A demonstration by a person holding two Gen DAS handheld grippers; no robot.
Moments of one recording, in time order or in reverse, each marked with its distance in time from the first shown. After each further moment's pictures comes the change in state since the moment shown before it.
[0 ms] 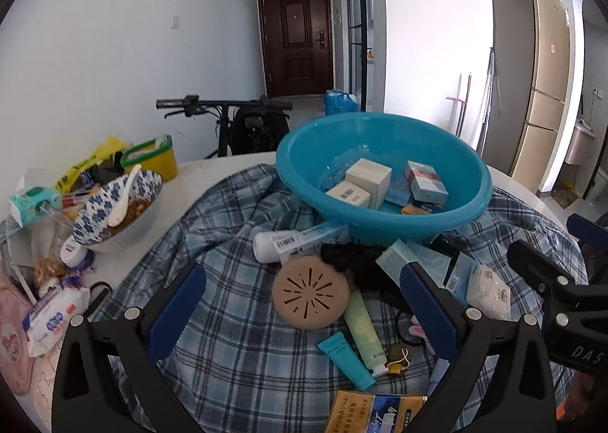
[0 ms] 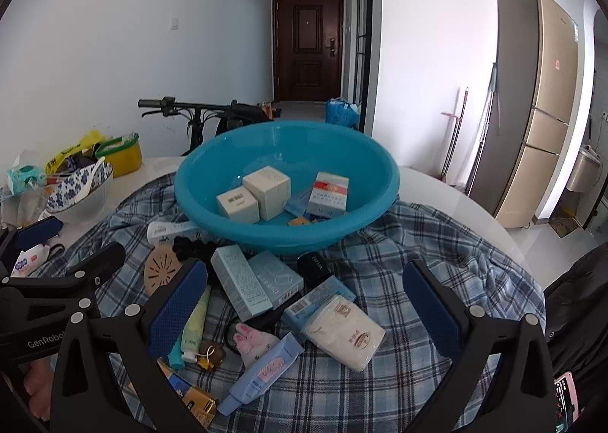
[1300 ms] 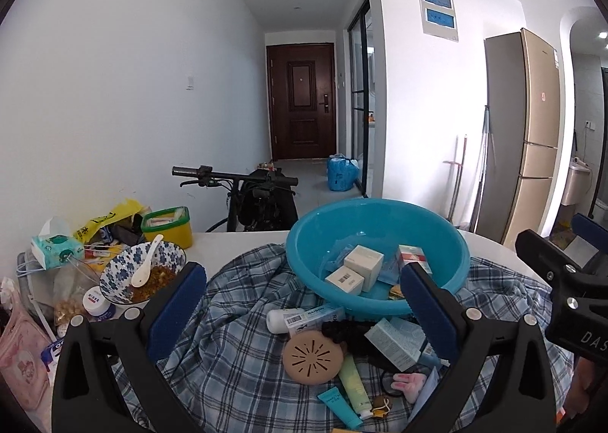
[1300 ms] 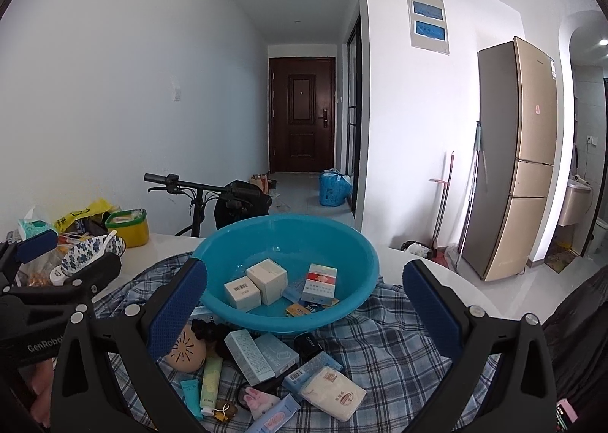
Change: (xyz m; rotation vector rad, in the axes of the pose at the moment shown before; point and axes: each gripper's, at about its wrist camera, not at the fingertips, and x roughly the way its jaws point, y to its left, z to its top) left arm -0.081 0.005 0.045 -0.021 -0.256 0.007; right arm -0.074 -0.003 0.044 0.013 -0.288 -0.026
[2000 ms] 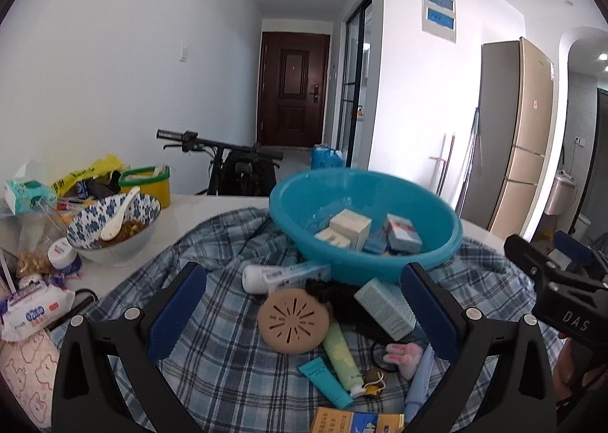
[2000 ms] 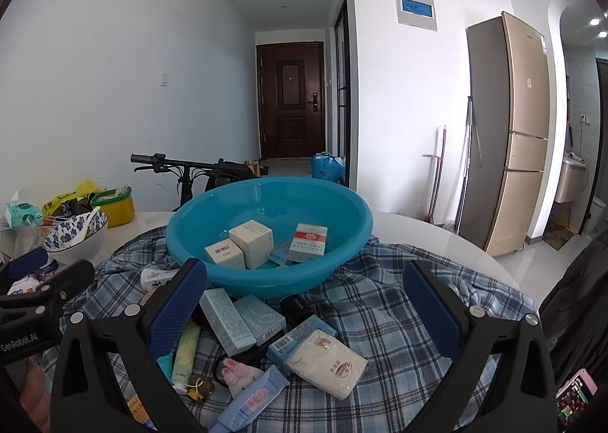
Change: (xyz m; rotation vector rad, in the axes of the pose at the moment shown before) left arm 0.018 0.011 -0.063 -0.074 0.010 -0.075; right arm 0.025 -0.015 -0.061 0.038 0.045 -0.020
